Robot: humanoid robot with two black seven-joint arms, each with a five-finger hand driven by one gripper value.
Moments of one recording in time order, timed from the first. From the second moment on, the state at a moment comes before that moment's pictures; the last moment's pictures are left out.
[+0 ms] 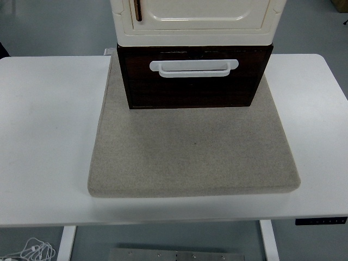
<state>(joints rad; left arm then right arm) -1.59 0.59 -0.79 -0.85 -0.06 -0.20 0.01 -0.03 0.00 0.13 0.15 -0.05 0.07 -0.05</state>
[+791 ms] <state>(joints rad) -1.79 0.62 -0.19 -1.48 0.04 -0.11 0.01 -0.03 0.00 0.13 0.15 -0.05 0.07 -0.05</state>
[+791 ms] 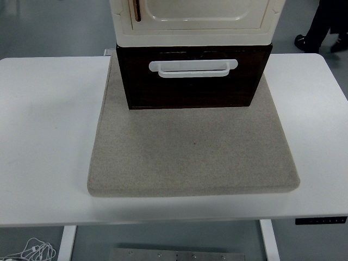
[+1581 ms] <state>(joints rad) -1.88 0.38 0.27 -1.51 0.13 0.14 0.32 -0.03 0.00 0.13 0.15 -0.05 0.07 -0.05</state>
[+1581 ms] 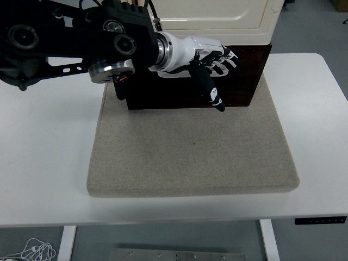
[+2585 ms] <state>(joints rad) -1.82 0.38 0.28 -1.41 0.12 0.16 0.36 -0.03 0.00 0.13 0.15 -0.05 0.07 -0.05</state>
